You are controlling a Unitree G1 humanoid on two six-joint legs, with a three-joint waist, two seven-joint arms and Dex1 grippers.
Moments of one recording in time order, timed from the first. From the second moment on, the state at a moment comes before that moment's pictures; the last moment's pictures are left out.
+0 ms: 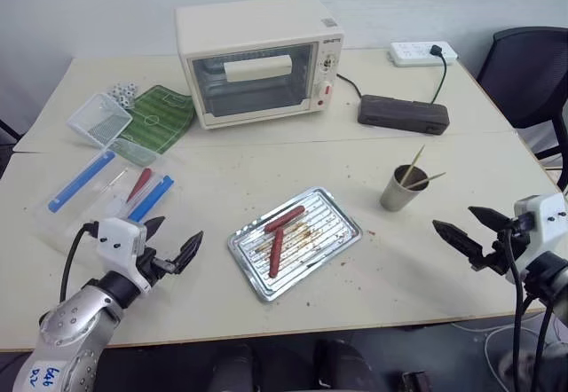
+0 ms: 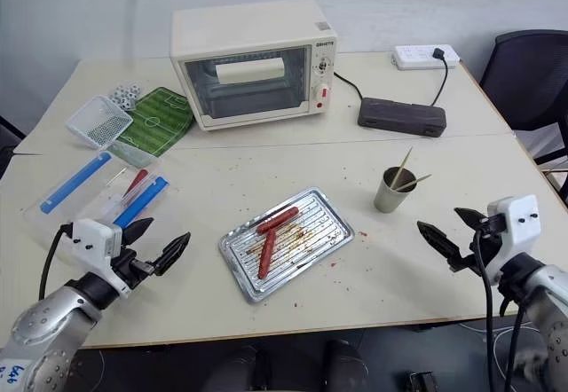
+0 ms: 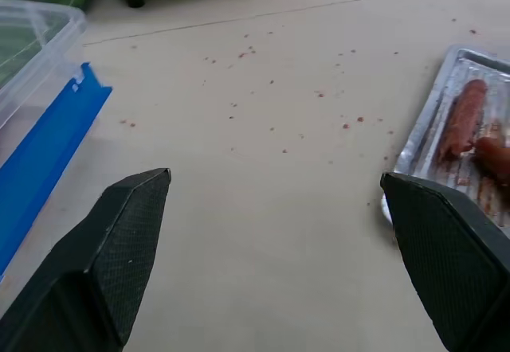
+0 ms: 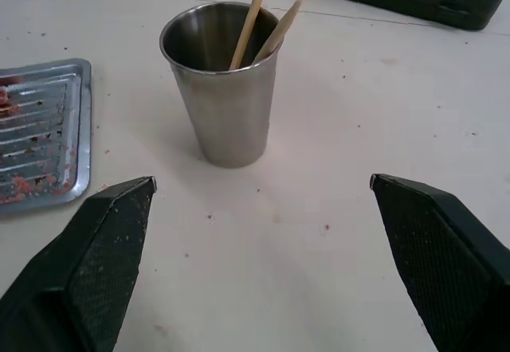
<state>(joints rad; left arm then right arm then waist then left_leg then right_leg) 0.23 0.51 0.36 -0.60 -0.53 0.52 -0.40 0.09 -0.67 -0.58 -0.43 0.68 0.72 0.62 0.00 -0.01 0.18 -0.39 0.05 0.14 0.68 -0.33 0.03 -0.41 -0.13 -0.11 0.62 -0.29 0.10</state>
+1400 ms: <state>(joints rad) -0.10 0.66 0.21 -0.59 -0.77 0.66 -0.57 -0.31 -0.51 -0.48 -0.22 0.81 0.80 0.32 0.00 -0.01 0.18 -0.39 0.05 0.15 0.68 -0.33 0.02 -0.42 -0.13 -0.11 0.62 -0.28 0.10</state>
